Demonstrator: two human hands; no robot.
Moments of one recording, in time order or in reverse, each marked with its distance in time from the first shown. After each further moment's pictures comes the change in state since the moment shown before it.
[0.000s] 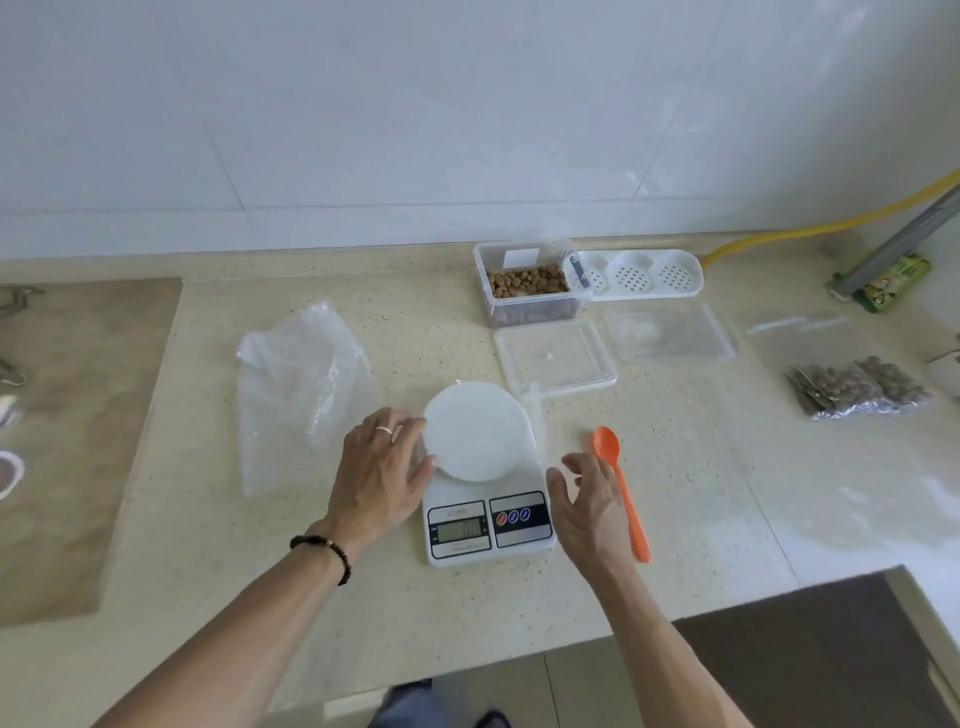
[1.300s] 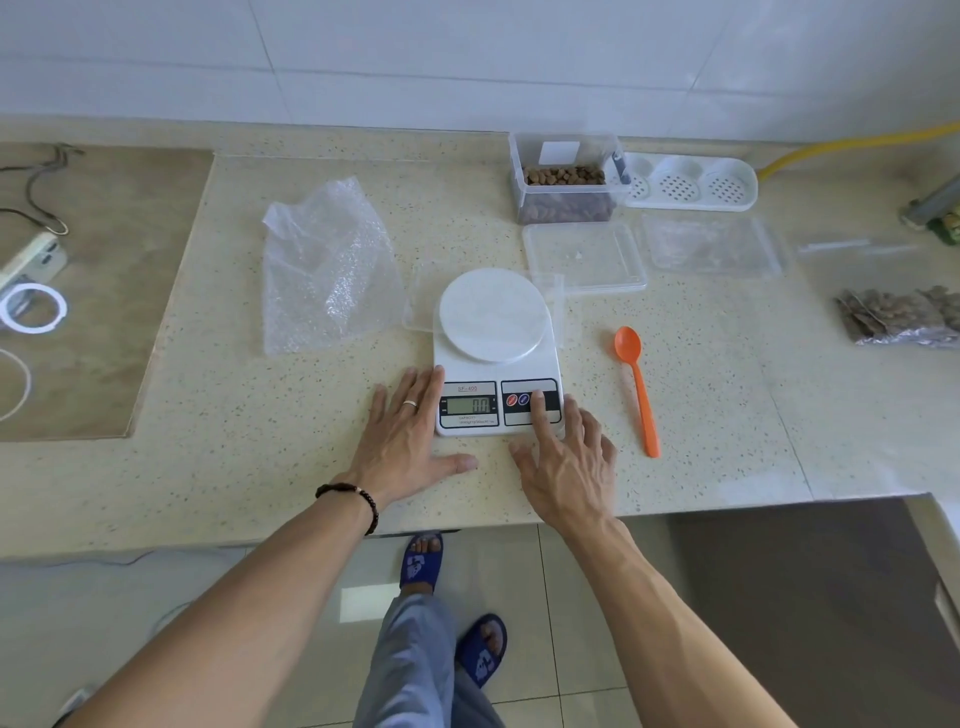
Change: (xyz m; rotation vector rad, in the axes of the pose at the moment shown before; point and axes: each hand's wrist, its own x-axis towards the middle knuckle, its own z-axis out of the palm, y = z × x) left_hand -0.097 0.030 0.050 -0.017 -0.337 -0.158; right_hand -0.073 0.031 0.025 -0.548 -0.313 -0.216
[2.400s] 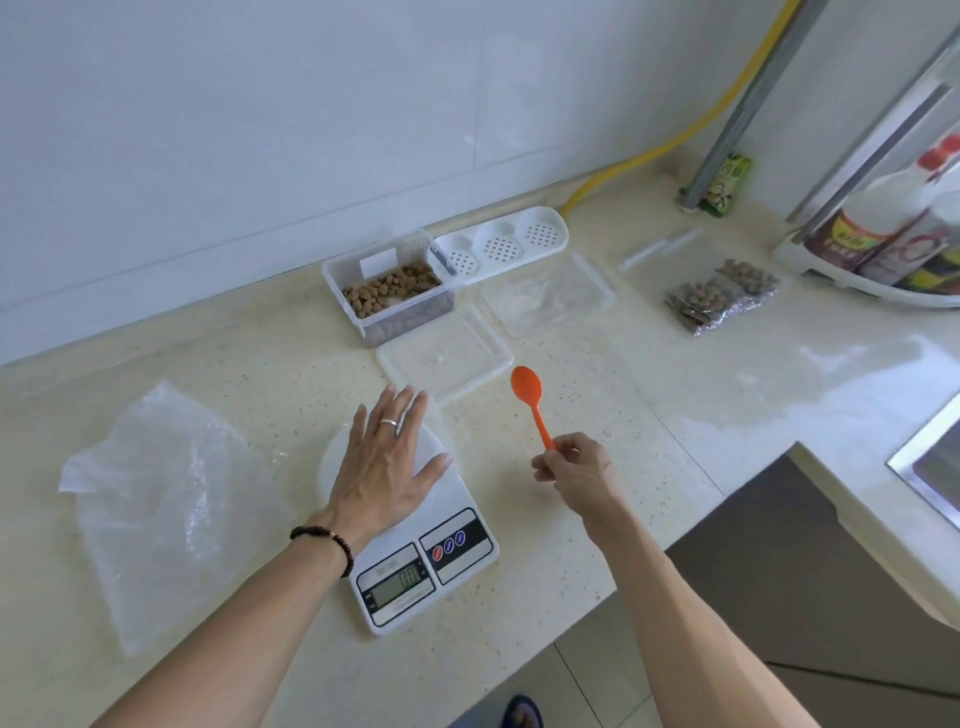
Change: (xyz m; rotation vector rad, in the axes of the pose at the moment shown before) left_hand 0.163 0.063 -0.067 0.127 0.004 0.427; right_hand 0.076 0.075 -0.074 1.153 0.184 0.750
